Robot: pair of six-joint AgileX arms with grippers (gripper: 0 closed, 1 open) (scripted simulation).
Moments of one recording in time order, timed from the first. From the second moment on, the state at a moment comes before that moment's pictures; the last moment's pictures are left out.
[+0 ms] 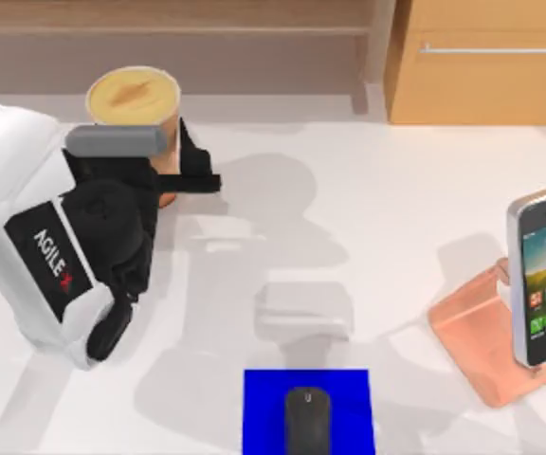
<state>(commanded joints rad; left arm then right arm) -0.42 2.26 0.73 1.54 -0.37 0.00 0.00 0.00 0.00 0.00 0.00 0.00</state>
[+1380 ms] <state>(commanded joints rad) -0.44 1.98 1.13 1.09 -0.23 -0.01 0.00 0.00 0.00 0.00 0.00 0.00</state>
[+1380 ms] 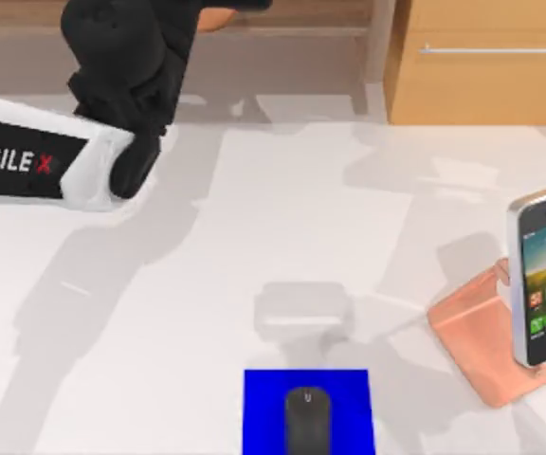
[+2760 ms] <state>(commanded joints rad) -0.27 2.02 1.37 0.66 -0.22 0.01 0.00 0.00 0.00 0.00 0.00 0.00</state>
